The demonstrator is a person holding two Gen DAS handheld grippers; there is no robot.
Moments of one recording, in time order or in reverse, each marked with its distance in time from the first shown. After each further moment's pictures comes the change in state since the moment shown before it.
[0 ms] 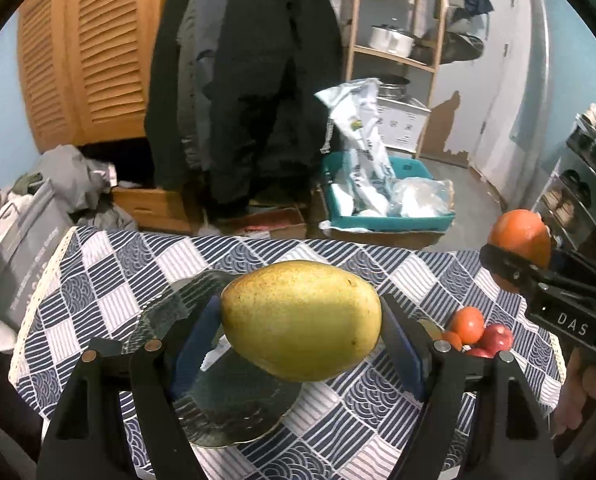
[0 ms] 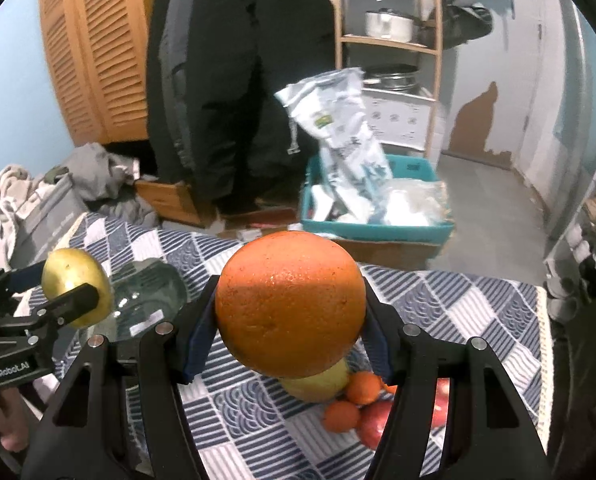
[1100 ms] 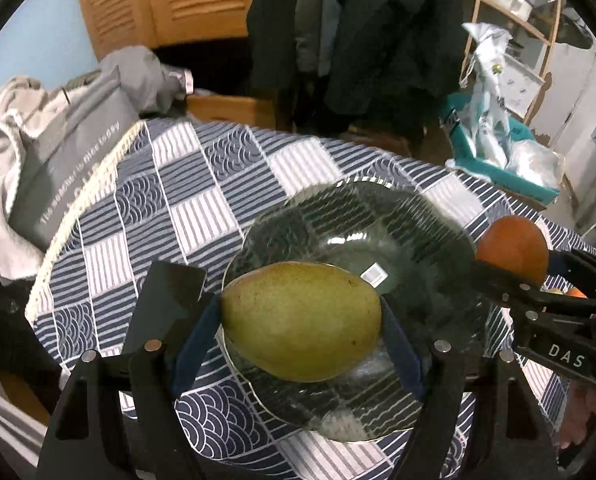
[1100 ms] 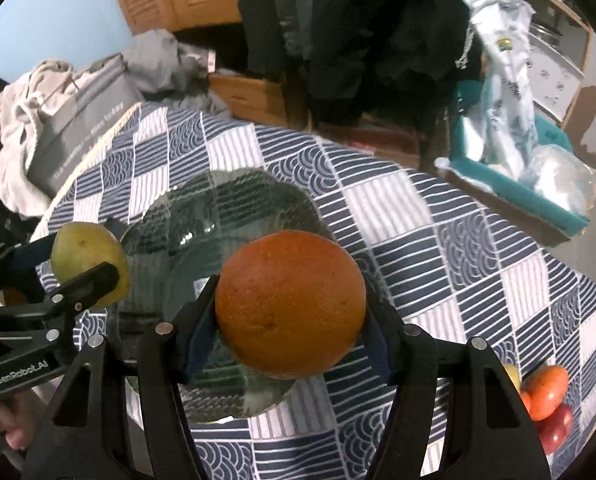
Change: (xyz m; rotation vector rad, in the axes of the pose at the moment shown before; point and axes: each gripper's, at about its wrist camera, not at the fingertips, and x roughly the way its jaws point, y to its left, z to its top) left arm 0.078 0.135 -0.056 -0.160 0.248 0.199; right arm 0.151 0.143 -0.031 -0.186 0.321 0.218
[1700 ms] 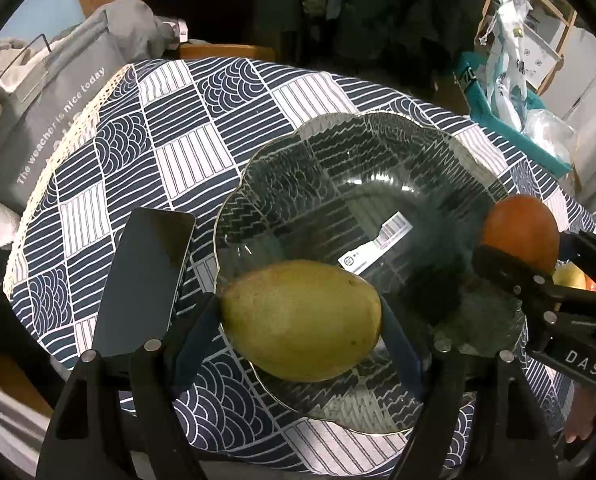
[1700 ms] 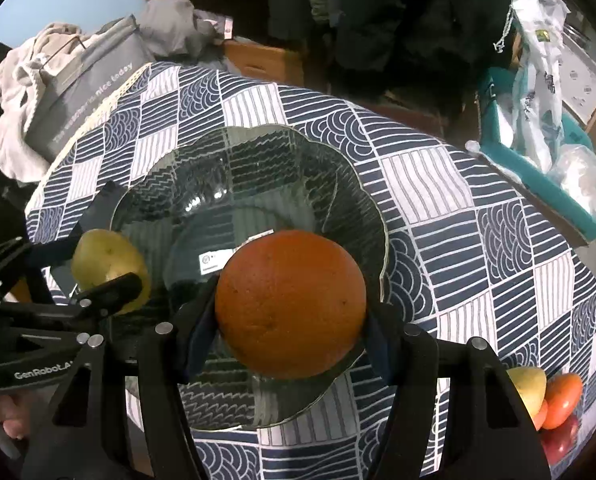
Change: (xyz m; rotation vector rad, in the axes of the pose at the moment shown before) left arm 0.042 0.011 -0.020 -0.011 0.144 -0.016; right arm 0.032 0.015 -0.010 -0.055 0.089 0.022
